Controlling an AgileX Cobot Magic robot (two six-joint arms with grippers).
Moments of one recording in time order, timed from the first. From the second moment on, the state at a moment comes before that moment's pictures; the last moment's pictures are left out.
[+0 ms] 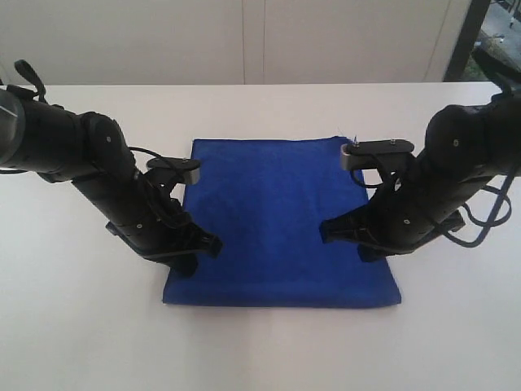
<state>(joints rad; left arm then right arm) -0.53 1.88 -1.04 -0.52 0.62 0.37 0.39 1.68 -0.89 0.17 0.57 0.05</state>
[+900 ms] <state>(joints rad) -0.53 1.79 -1.04 -0.52 0.62 0.38 0.39 1.76 -0.86 0.11 0.61 0.05</state>
